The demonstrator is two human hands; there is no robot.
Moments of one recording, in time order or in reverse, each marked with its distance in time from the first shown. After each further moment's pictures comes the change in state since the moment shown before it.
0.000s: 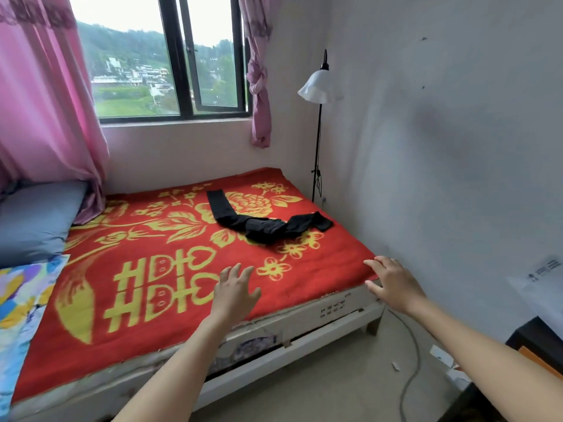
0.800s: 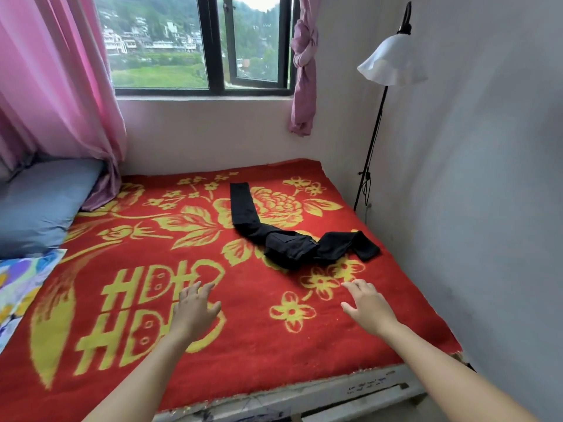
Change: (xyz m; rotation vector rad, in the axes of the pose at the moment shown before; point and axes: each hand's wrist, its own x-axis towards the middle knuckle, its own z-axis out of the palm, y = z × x) left_hand 0.285 -0.112 0.044 -0.058 -0.025 -0.400; right_hand 0.349 -0.010 0.118 0.062 -0.231 -0.159
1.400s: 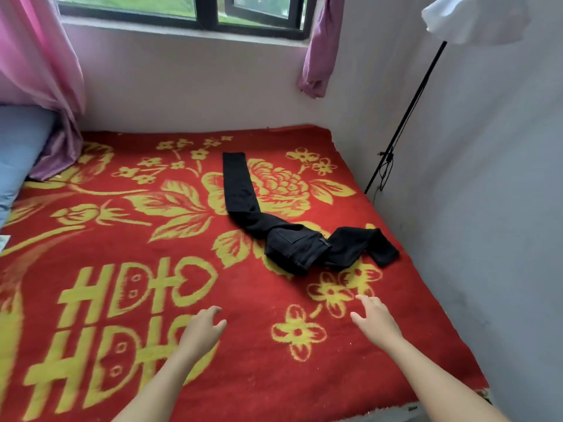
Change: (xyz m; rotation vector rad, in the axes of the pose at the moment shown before) left_hand 0.182 -0.026 0.066 -0.203 -0.299 -0.111; right_hand 0.182 0.002 0.048 0.183 -0.207 0.325
